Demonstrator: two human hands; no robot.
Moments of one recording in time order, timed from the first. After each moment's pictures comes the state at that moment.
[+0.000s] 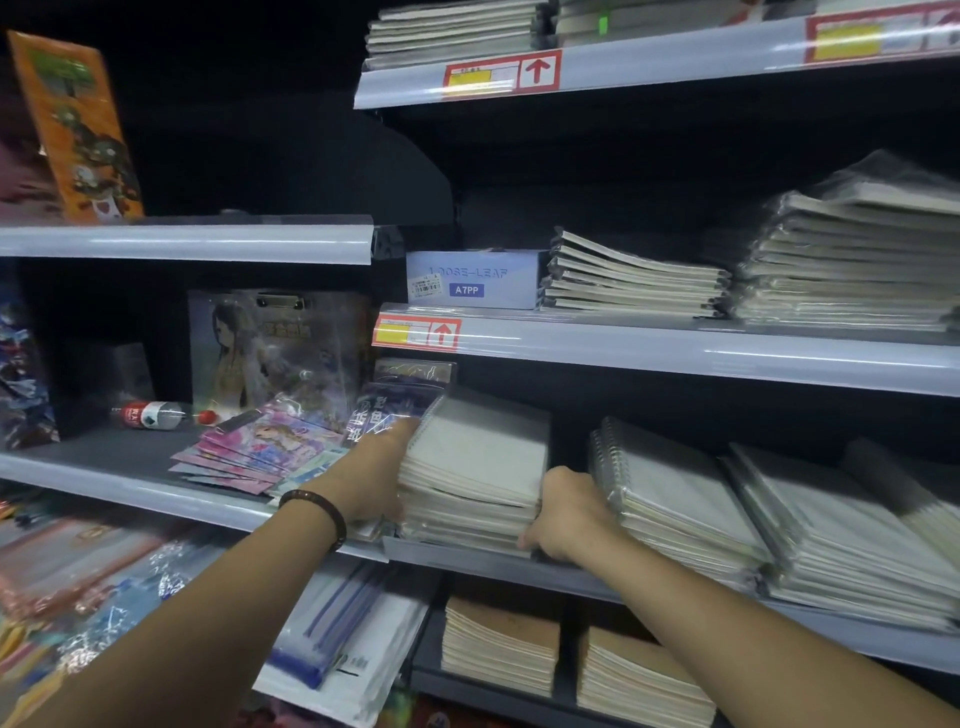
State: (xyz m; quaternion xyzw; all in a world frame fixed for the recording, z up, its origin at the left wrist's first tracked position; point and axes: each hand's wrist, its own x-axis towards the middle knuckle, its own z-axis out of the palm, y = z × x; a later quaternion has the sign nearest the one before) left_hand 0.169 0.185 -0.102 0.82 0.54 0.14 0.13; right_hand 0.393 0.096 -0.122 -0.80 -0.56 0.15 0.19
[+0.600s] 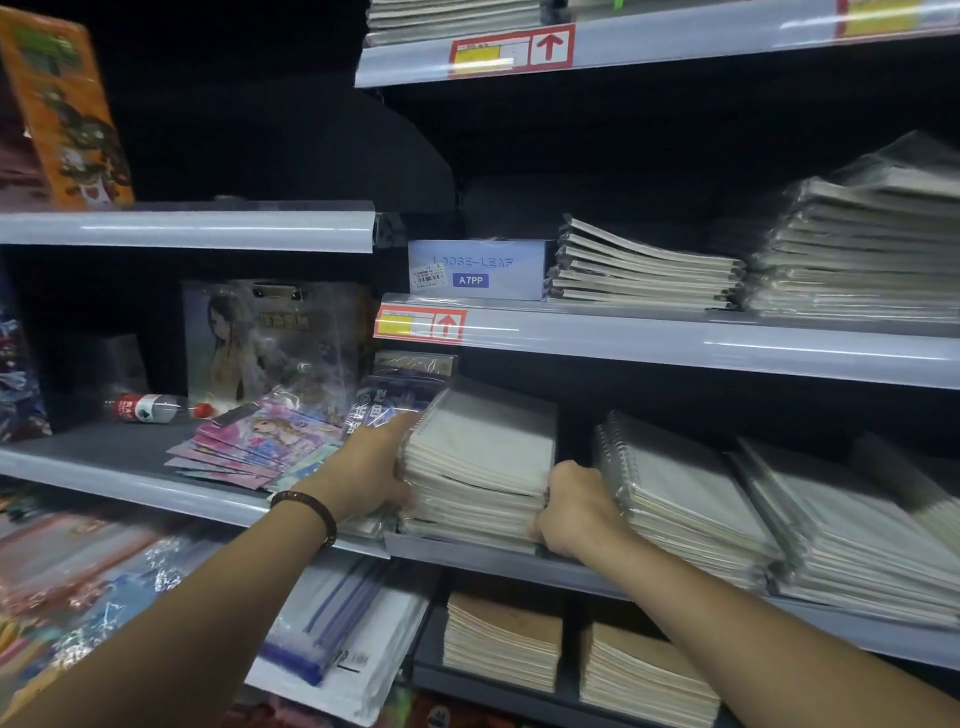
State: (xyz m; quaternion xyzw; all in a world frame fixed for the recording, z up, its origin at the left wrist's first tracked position) left_hand 0.157 0.206 -0.117 0.83 0.49 0.20 0.15; right_hand 0.392 0.106 -0.132 -0.80 -0.54 0.13 0.21
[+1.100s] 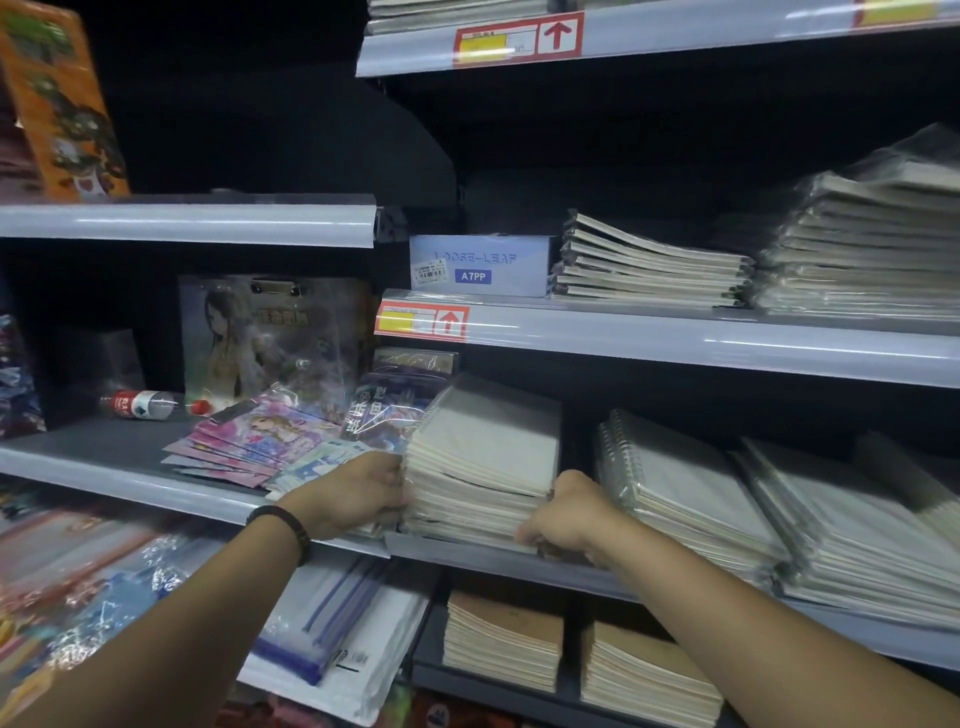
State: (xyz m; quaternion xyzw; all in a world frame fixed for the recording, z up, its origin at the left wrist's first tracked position) left_hand 0.138 0.216 -0.150 0.71 0.42 0.23 0.51; right_hand 0.394 0.100 -0.129 -0.77 -0.51 0.27 0.25
